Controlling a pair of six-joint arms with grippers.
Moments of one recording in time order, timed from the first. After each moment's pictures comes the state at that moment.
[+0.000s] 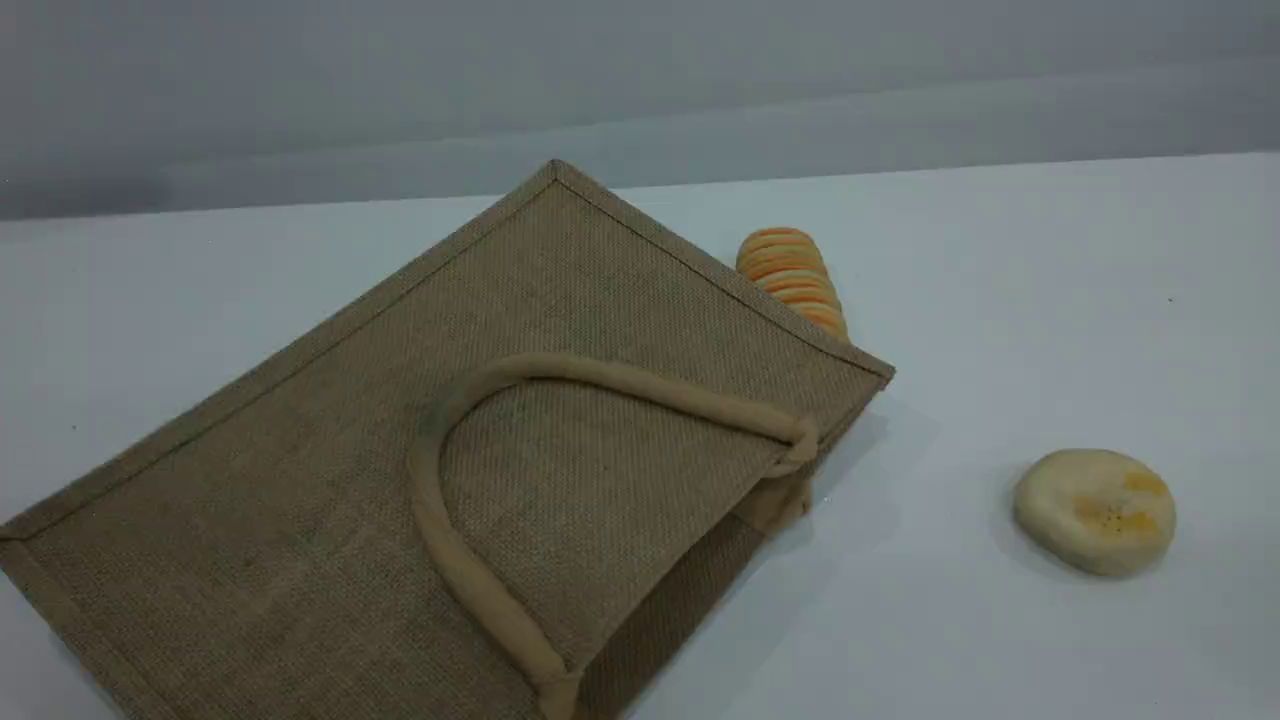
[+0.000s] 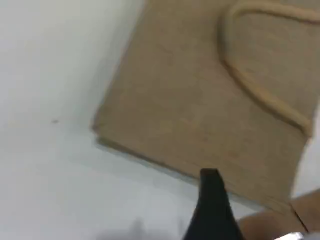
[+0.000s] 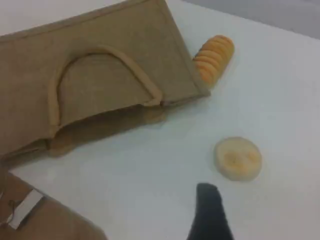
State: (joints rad) left arm -0.23 0.49 -0.64 -0.10 1.04 0.08; right arm 0.65 0.05 -0.51 -0.18 1.07 0.23
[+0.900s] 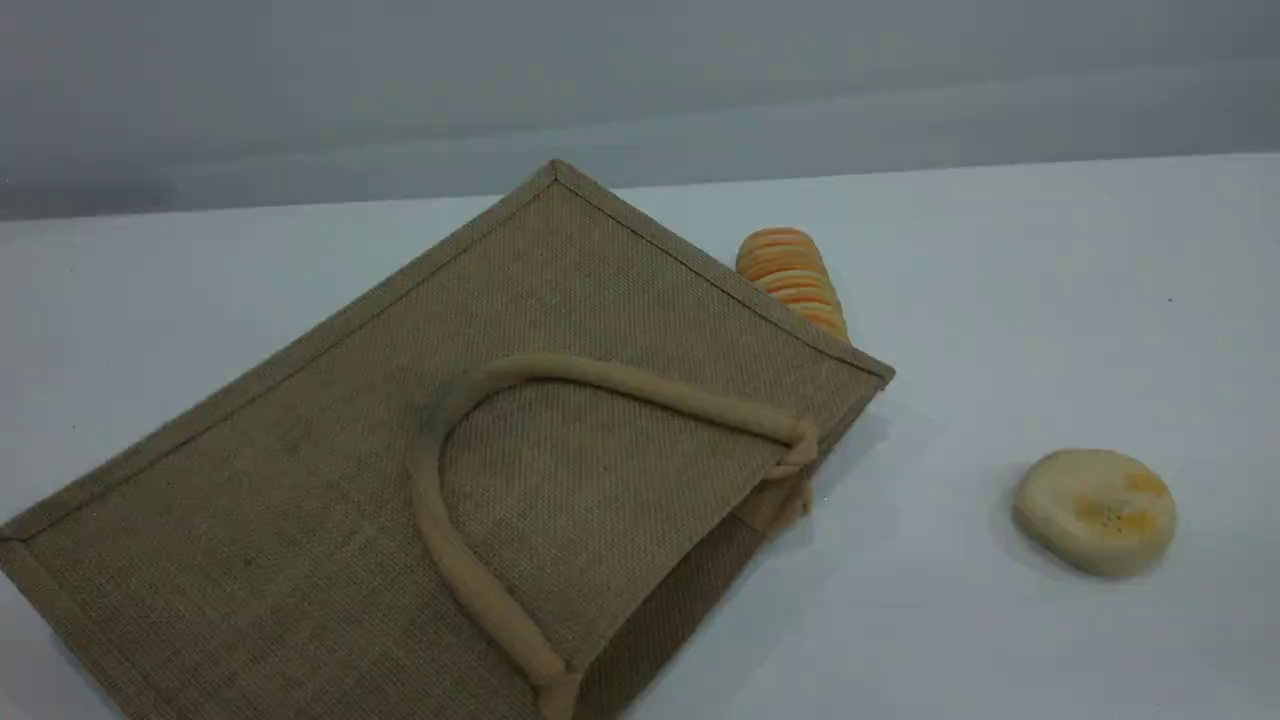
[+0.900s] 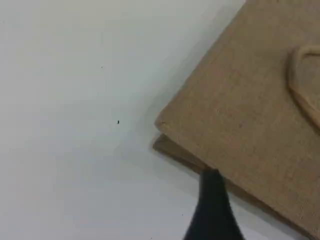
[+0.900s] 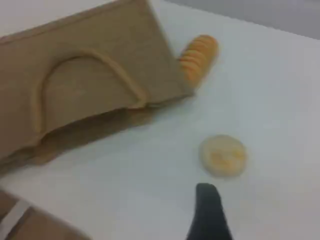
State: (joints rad) left arm -0.23 0.14 -0.51 0.08 1.08 -0.12; right arm 0.57 0.05 -0.51 -0.18 1.08 0.23
